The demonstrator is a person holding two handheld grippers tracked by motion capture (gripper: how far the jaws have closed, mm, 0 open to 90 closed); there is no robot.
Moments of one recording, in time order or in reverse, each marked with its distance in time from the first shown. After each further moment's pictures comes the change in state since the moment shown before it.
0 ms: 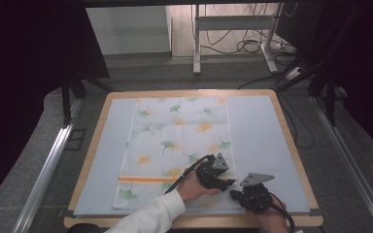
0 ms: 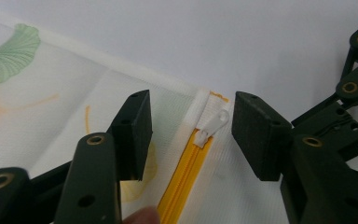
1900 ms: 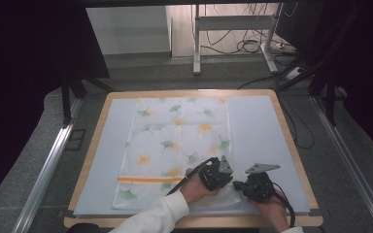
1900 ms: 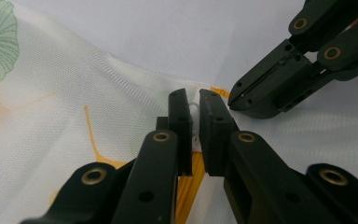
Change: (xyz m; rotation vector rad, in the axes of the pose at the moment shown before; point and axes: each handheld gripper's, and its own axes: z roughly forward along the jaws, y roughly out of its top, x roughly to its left) left arm -0.008 0.003 0.004 0.078 0.076 0.070; right arm -0.030 0.008 0.006 -0.025 -0.007 0.134
